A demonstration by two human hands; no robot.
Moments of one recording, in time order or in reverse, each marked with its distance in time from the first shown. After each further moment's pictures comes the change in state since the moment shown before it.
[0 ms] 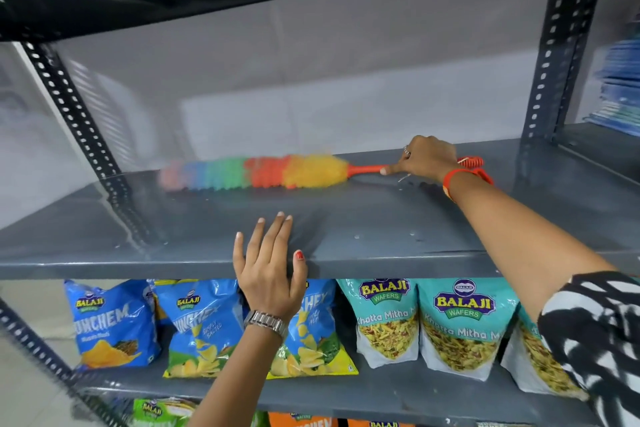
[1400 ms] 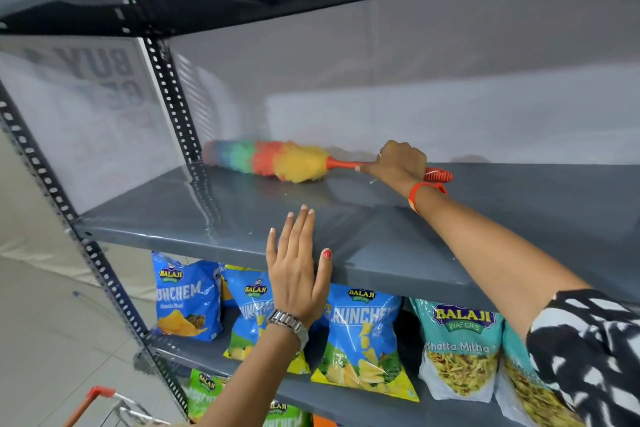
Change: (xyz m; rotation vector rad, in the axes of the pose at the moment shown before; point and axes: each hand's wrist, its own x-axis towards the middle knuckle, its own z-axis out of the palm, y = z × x) left_hand 0.008 -0.071 -0.030 -0.042 -0.103 -0.090; right_hand 0.010 -0.183 0.069 0.043 0.074 -0.144
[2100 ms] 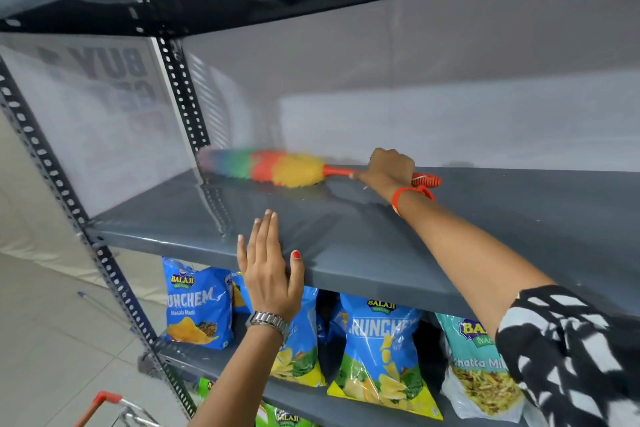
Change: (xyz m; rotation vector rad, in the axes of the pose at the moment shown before) left_hand 0.010 -0.071 -0.009 0.061 0.144 -0.116; right_hand 0.012 -0.049 0.032 -0.064 -0.031 -0.027
